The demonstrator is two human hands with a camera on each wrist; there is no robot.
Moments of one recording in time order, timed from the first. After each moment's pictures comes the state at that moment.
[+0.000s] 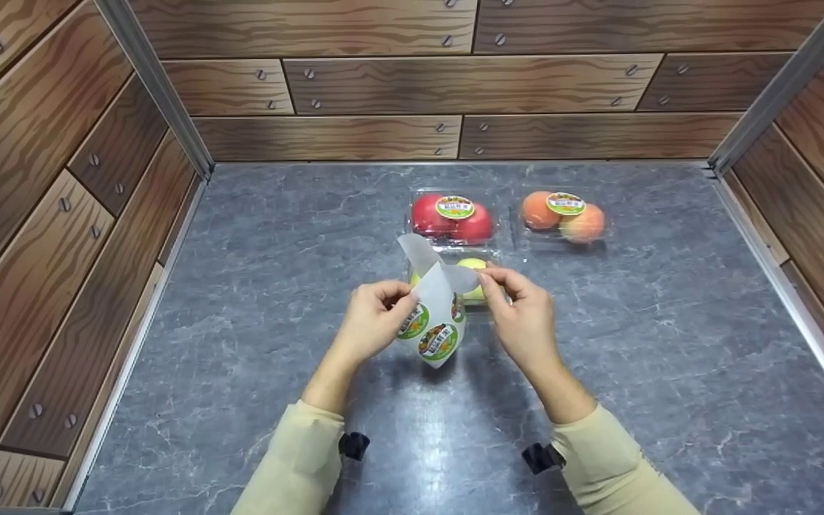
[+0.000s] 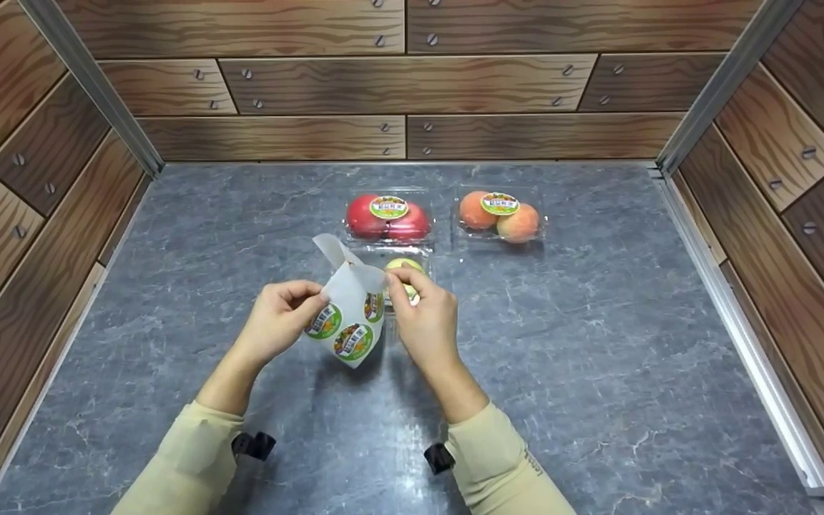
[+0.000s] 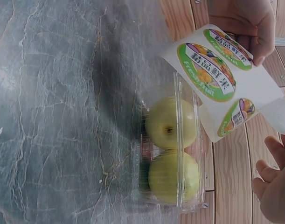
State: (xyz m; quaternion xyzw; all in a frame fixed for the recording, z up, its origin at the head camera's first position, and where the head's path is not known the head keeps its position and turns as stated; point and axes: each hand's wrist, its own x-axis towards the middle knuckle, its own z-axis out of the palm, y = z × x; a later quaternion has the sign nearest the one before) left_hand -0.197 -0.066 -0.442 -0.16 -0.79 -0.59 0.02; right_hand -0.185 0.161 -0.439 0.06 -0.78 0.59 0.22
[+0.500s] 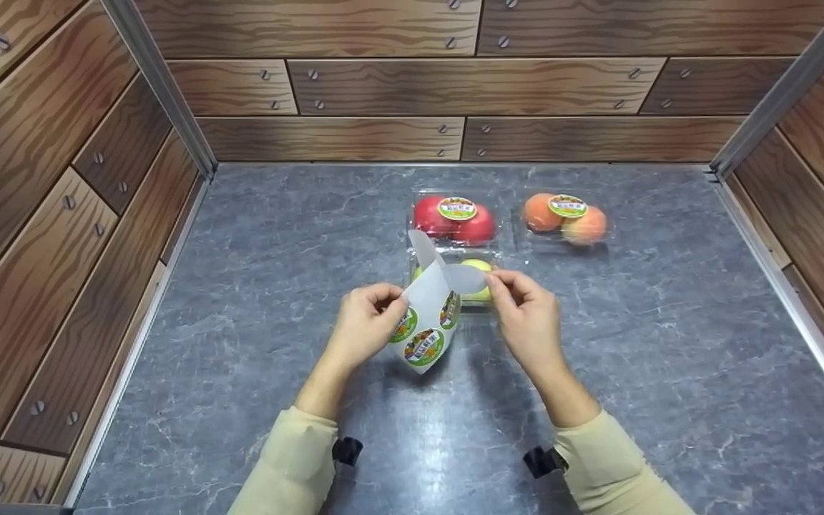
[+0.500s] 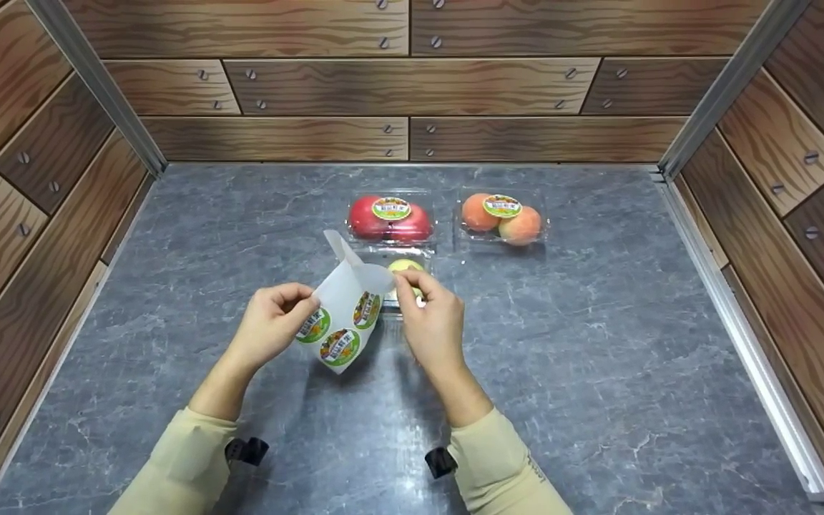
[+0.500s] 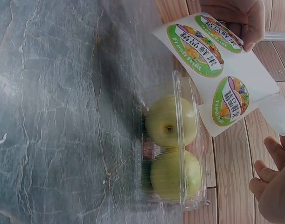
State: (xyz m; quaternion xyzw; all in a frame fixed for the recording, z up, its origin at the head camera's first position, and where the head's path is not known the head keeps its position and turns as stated) left_hand -0.190 -0.077 -0.443 -0.13 -0.81 -0.57 0.05; right_hand -0.184 0.164 -0.443 0.04 -0.77 0.60 0.23
